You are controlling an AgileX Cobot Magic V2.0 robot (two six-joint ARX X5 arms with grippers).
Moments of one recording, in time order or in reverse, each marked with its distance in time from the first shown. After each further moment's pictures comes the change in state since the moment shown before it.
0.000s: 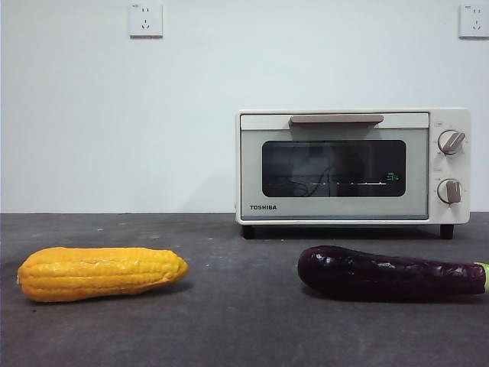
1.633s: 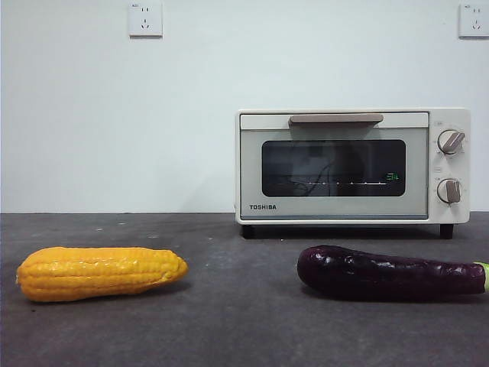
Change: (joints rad) left arm -0.252 0.286 0.226 -0.119 -0.002 0.181; right arm 0.000 0.115 0.145 -0.172 -0.476 -0.040
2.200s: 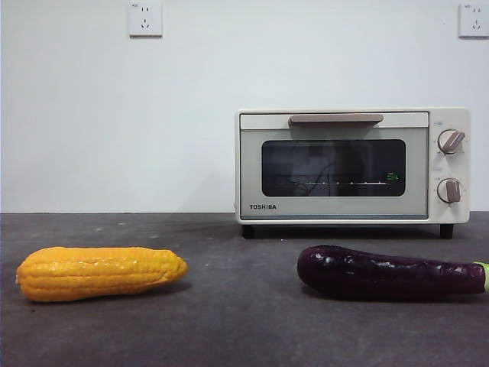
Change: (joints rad) left arm -0.089 0.390 0.274 0.118 -0.081 -0.008; right arm 0.000 0.000 0.000 -0.019 0.000 0.000
